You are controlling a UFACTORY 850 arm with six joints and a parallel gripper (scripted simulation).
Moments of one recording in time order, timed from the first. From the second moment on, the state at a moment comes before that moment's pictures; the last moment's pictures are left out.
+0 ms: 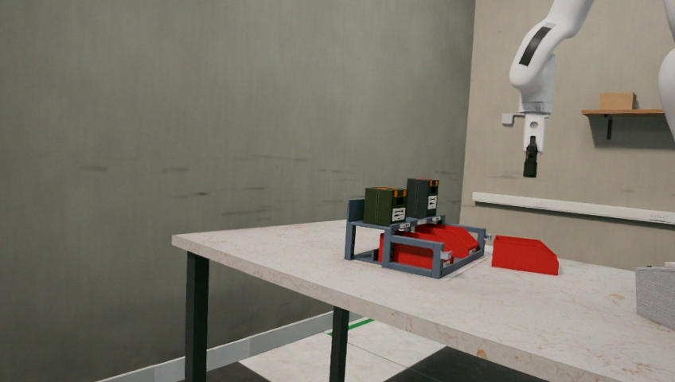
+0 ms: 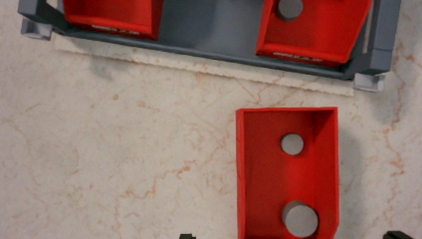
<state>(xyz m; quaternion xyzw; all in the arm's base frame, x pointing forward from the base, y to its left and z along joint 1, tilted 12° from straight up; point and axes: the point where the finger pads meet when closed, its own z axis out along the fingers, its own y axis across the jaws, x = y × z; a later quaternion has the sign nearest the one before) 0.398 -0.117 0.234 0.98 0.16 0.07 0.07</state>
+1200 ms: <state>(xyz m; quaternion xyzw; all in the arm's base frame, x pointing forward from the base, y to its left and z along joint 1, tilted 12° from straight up) 0.390 -0.115 0.233 0.98 0.16 0.07 0.07</state>
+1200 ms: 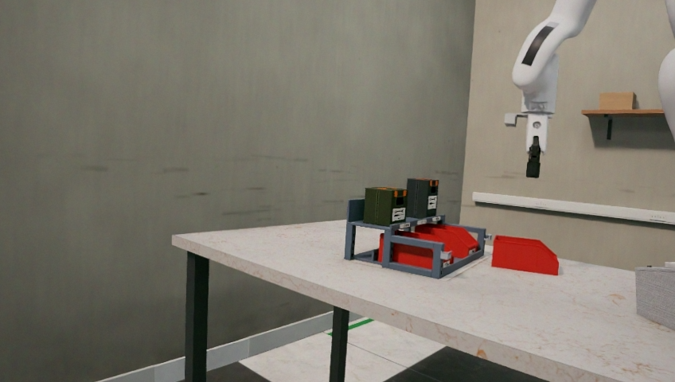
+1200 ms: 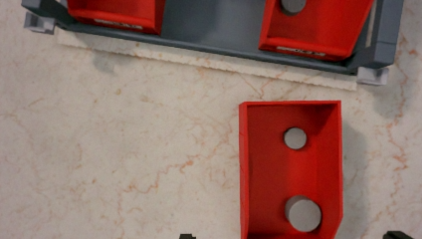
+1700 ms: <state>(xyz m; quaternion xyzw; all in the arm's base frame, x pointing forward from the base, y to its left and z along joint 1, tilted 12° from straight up) 0.389 -0.115 0.233 0.98 0.16 0.07 0.07</state>
